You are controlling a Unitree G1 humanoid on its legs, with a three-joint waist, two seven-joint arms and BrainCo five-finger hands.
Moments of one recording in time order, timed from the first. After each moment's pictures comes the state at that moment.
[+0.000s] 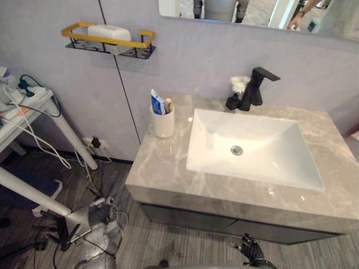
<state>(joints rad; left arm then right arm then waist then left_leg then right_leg) 0.22 0.07 0.26 0.43 -0.34 -0.13 0.15 0.25 0.02 -0.18 0.72 -0.01 -0.04 -0.02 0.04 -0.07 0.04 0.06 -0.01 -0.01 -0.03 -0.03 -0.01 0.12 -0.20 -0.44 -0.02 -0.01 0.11</state>
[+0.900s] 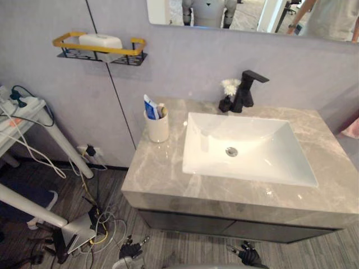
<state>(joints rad) 0.16 0.02 0.19 0.93 -0.13 -0.09 0.11 0.20 0.05 -0.23 0.86 -0.01 -0.05 -0.06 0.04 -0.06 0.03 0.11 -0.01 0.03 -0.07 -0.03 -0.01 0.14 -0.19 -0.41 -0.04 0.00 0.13</state>
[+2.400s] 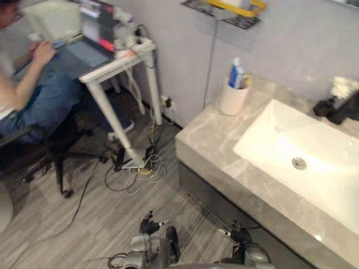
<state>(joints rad) 0.00 0.01 0.00 0.91 -0.02 -0.07 0.11 0.04 0.03 -0.12 0.95 0.01 -0.06 -0.04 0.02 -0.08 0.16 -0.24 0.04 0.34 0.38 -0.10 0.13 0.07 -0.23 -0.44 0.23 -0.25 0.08</state>
